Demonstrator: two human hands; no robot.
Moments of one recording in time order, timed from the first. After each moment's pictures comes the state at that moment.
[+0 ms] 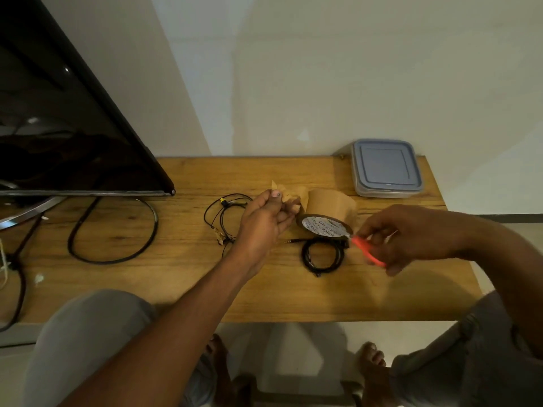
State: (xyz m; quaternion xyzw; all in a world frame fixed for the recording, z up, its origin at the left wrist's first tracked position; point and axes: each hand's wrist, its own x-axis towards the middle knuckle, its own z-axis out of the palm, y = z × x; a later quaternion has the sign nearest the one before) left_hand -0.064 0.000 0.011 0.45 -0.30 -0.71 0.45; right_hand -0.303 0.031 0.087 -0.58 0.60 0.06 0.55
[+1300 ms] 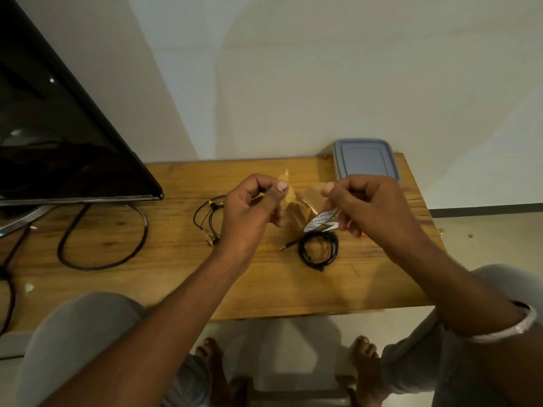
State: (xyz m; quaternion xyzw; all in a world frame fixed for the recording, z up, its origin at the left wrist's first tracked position) left_hand -0.065 0.012 0.040 0.44 -0.48 -0.58 0.49; right_hand -0.256 0.051 0.083 -0.52 0.65 -0.40 0.39
